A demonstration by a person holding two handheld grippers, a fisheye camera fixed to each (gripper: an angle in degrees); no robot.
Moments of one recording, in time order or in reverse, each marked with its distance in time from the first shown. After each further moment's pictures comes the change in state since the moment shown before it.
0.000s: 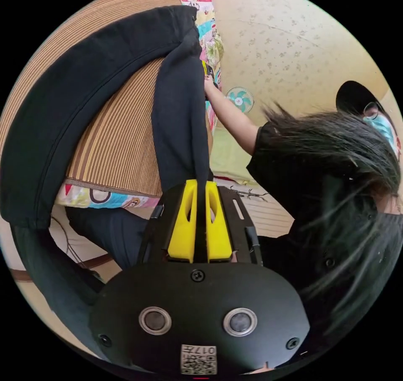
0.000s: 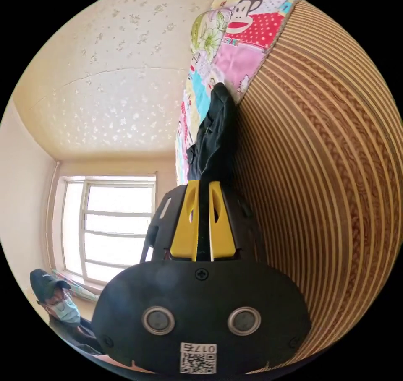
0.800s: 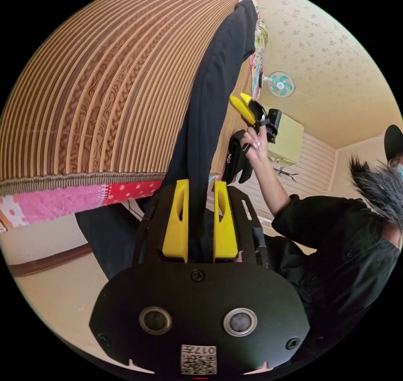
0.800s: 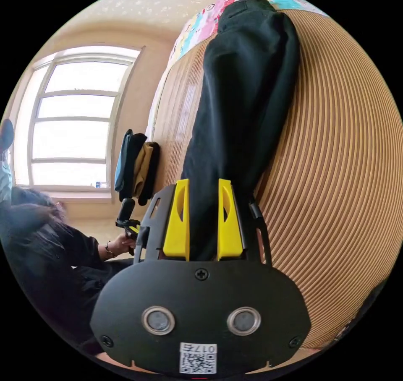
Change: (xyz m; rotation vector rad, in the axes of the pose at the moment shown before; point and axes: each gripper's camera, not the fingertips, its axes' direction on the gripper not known) left arm -0.066 -0.102 -0.190 -0.338 -0.321 -0.026; right arm -0.024 0.382 0.074 -0.612 0.387 -0.152
